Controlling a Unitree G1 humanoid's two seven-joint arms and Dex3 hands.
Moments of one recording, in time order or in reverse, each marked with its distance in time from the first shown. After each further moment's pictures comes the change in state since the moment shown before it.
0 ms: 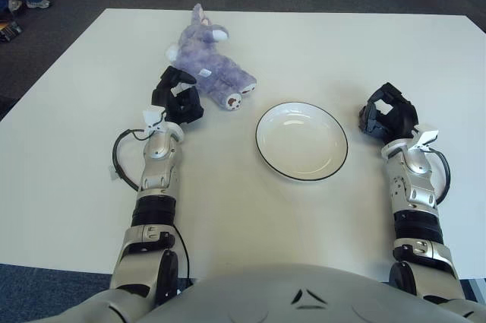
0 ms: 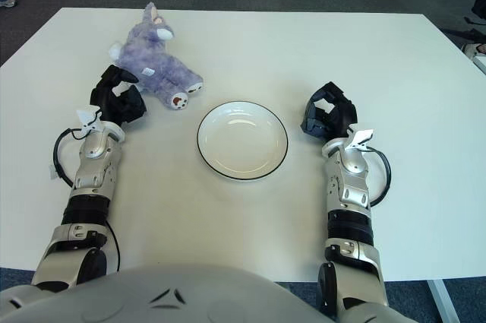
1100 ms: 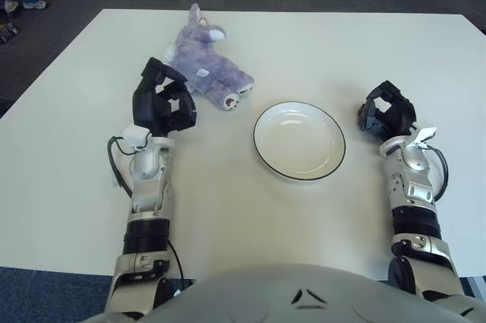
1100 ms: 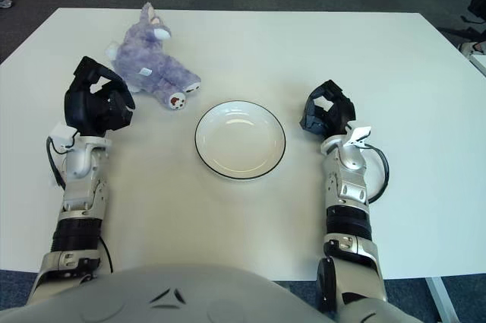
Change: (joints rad) left arm 0.174 -0.006 -0.018 -0.287 0.000 -0.255 -0.042; right arm -0.035 0.000 0.003 0.051 -0.001 -0.016 -0.003
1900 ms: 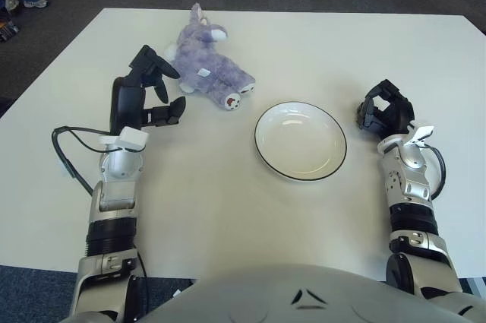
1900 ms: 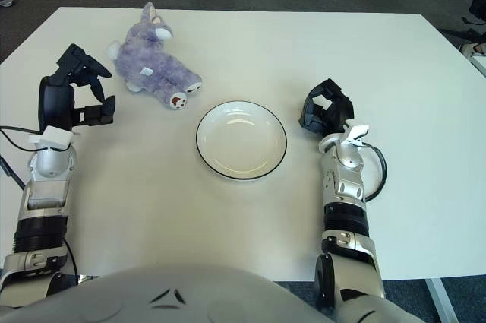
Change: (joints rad) left arm -0.018 0.234 0.078 -0.031 0.502 -0.139 0.169; right arm -0.014 0.008 0.004 0.020 0.000 -0.016 -0.025
